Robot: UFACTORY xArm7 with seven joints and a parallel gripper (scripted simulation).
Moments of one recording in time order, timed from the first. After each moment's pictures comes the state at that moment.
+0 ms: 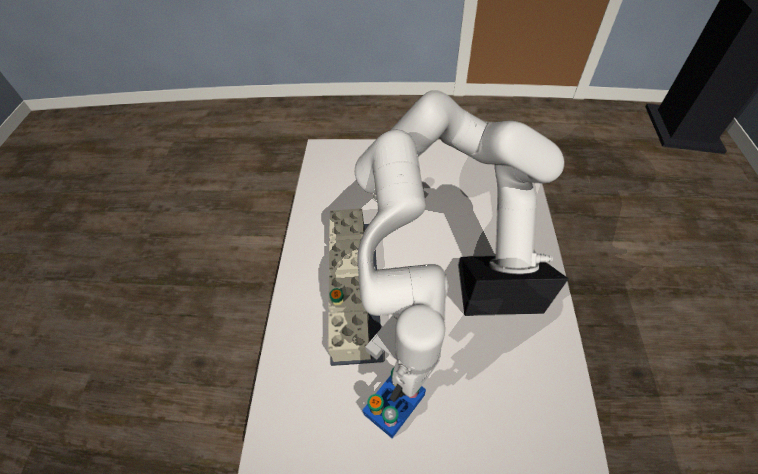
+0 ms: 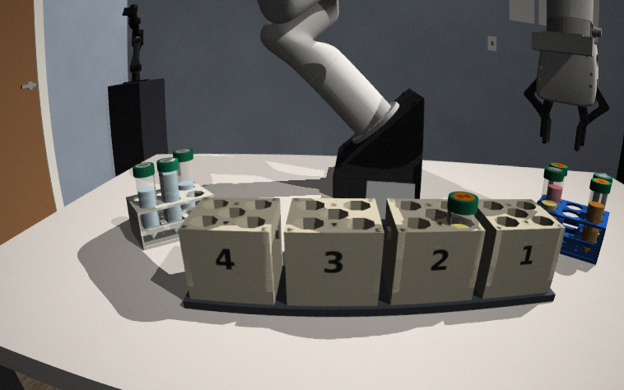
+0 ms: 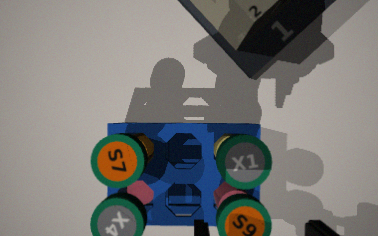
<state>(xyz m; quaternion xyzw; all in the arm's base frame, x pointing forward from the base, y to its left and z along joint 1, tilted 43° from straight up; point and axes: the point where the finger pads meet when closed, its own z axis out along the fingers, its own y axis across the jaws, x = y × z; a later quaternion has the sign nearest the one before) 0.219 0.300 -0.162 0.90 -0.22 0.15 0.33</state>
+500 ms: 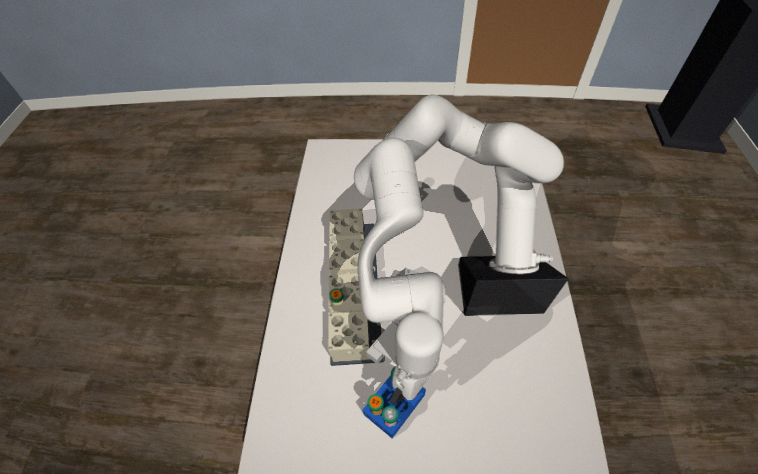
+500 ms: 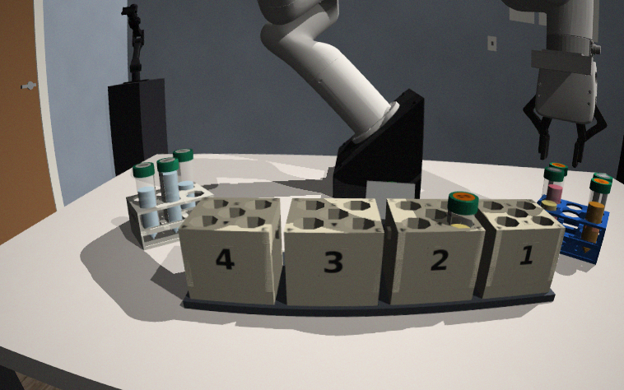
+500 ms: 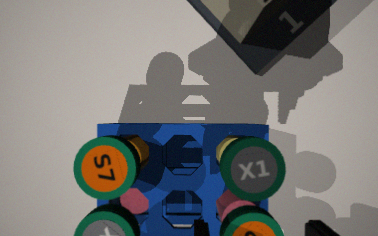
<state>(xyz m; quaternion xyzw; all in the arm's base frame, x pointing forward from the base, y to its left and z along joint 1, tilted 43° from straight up) 0.222 0.282 -0.182 0.90 -0.22 0.15 0.33</state>
